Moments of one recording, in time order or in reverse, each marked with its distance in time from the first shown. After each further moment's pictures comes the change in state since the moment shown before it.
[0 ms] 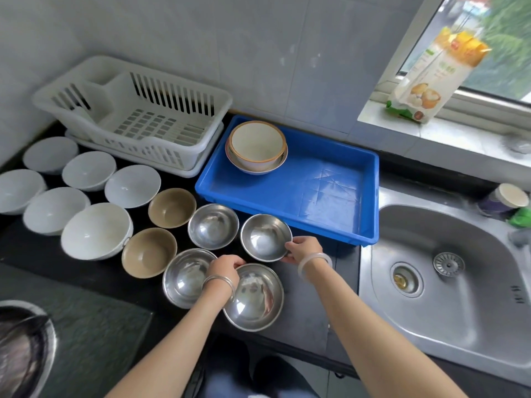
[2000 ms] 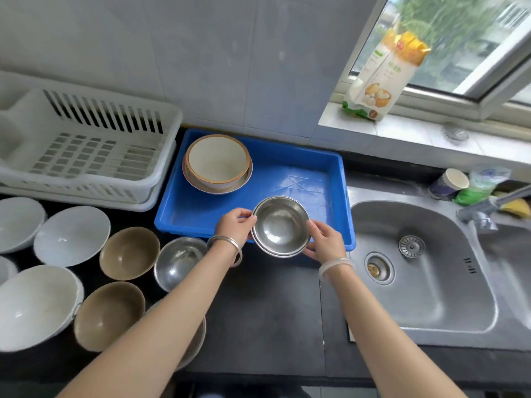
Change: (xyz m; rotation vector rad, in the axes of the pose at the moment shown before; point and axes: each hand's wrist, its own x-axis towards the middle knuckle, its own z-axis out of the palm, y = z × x) left_hand 0.084 0.123 -0.036 -0.705 -0.099 0.084; right_hand 0.004 -0.039 -0.060 0.344 0.181 -0.205
